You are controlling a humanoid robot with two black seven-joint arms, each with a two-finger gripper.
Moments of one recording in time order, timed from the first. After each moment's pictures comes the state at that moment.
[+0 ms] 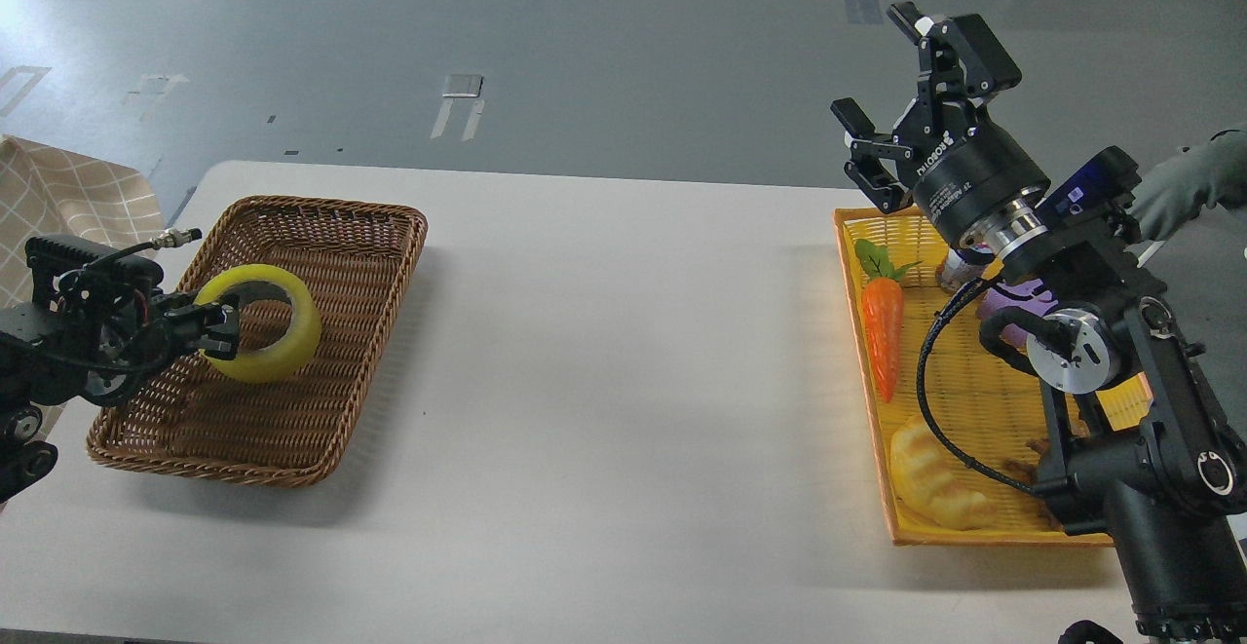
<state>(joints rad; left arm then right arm) -0.41 1.01 -0.62 -1.33 1.91 -0.18 0.09 0.43 0.00 1.49 1.35 -1.01 0.36 -0.11</state>
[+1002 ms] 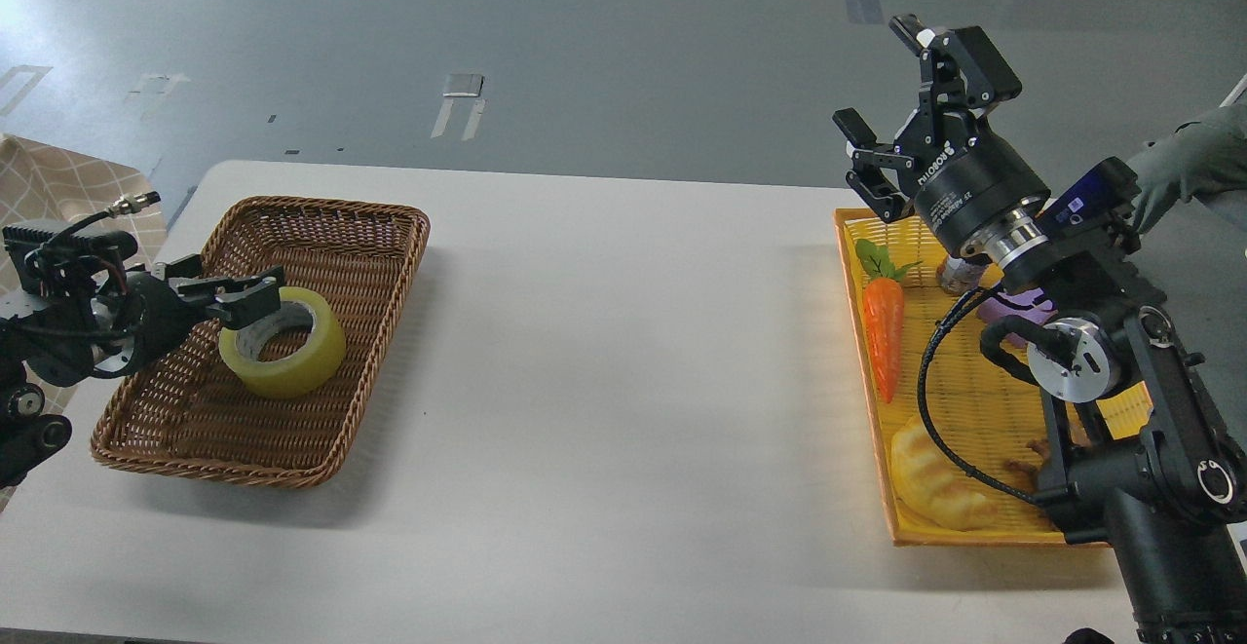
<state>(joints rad) -0.41 0.95 -0.71 -1.30 1.52 -0.04 -0.13 0.43 0.00 1.49 1.35 -1.01 0.36 -0.11</state>
